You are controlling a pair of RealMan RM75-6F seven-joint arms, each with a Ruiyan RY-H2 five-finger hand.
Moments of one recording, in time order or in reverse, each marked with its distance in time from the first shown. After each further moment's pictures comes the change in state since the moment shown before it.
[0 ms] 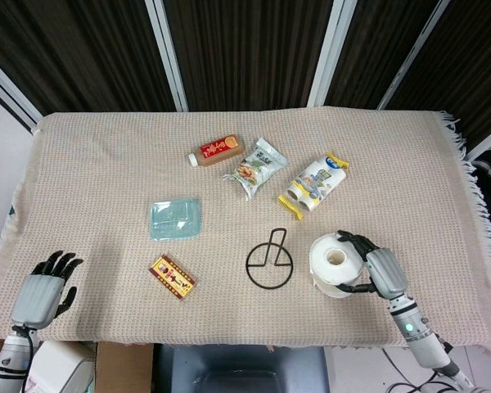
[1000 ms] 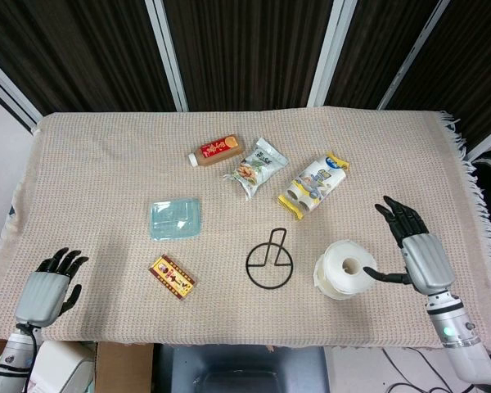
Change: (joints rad) left arm -0.017 0.010 -0.005 -0.038 0.018 -0.003 0.022; right arm -0.030 0.436 0.067 -0.639 0.165 0.008 -0.435
